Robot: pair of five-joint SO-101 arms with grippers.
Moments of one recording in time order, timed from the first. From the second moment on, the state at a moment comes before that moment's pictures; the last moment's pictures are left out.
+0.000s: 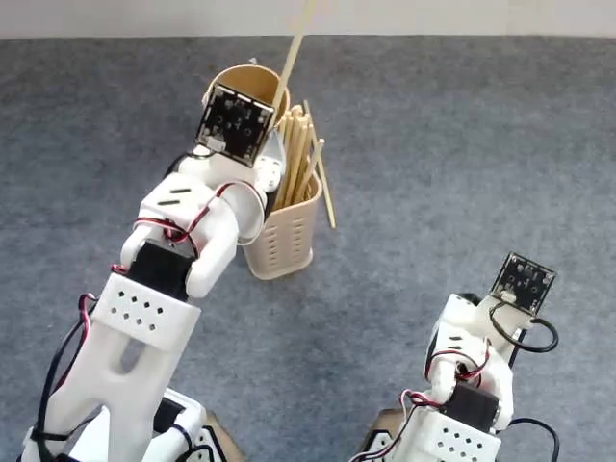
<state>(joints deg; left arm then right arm) 16.0 -42.0 34.7 37.0 -1.3 20.6 -104.3 95.0 55.3 2.0</state>
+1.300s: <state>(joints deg) 1.5 -14.2 6.1 65.1 8.8 17.9 -104.3 95.1 55.3 2.0</state>
